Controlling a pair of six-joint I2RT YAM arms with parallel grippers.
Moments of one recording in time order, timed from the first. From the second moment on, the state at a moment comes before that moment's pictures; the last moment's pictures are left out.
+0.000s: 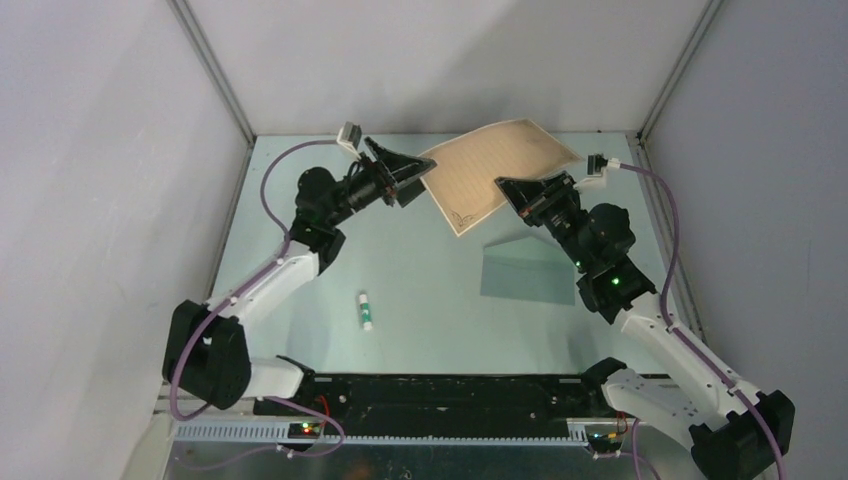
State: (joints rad) left arm -0.41 1.32 0.92 0.61 0.58 -1.36; right arm 0.51 0.92 0.80 0.26 -0.04 1.05
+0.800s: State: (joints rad) left arm -0.42 1.40 0.95 0.71 0.66 -1.47; right arm 0.19 0.94 0.70 0.23 -0.33 1.24
